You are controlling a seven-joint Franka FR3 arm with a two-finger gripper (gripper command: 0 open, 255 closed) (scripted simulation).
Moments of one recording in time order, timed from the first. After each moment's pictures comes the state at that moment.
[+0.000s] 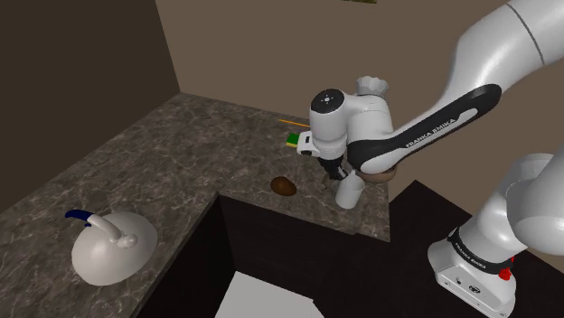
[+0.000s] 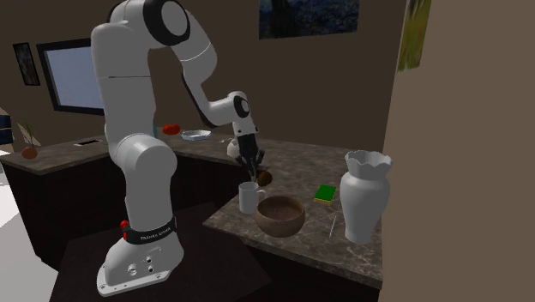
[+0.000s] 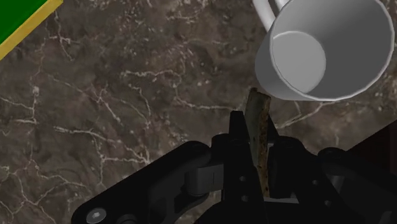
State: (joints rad) arm 0.26 -0.03 0.23 -2.47 -0.44 2.25 -0.66
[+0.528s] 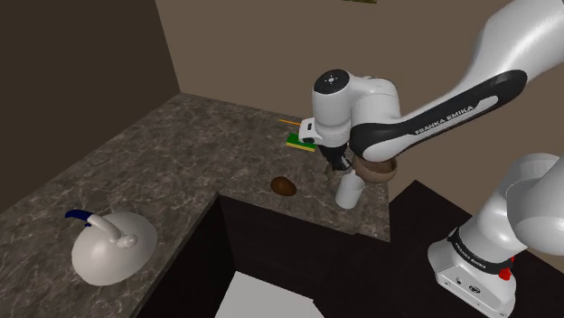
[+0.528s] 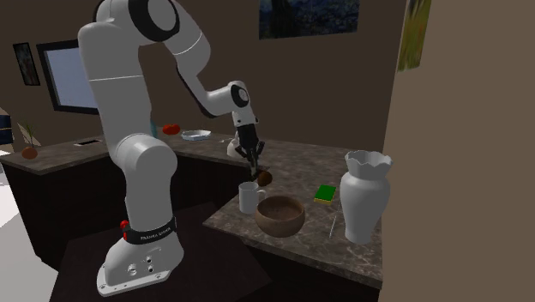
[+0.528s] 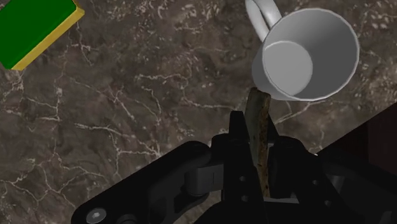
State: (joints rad) arm 0.27 -0.11 0.23 -2.44 -0.38 2.16 -0.73
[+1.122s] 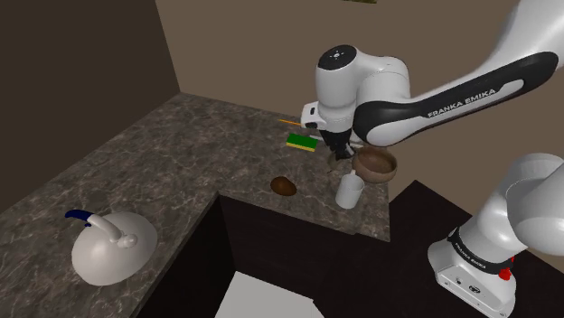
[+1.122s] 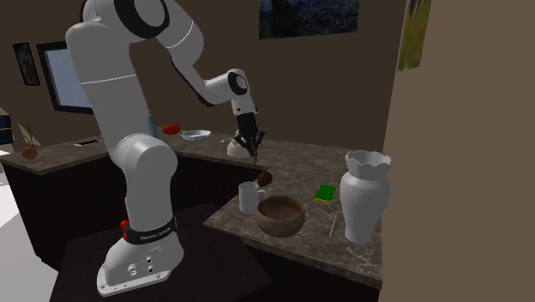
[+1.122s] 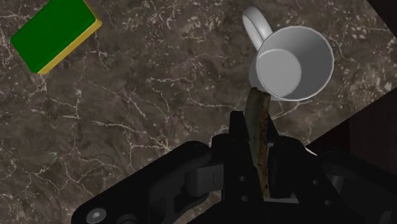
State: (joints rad) arm 0.28 -0.19 0.23 -2.39 -0.34 2.05 -0.79
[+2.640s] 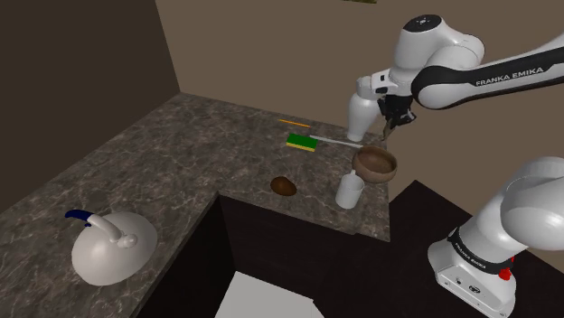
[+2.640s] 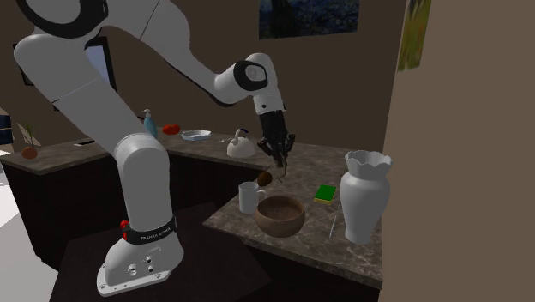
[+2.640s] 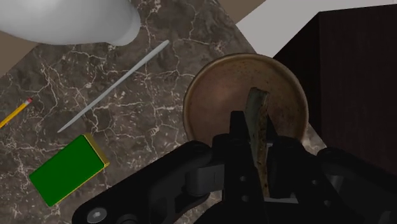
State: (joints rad) arm 0.06 -0.51 -0.11 -2.63 -0.49 2.12 -1.24
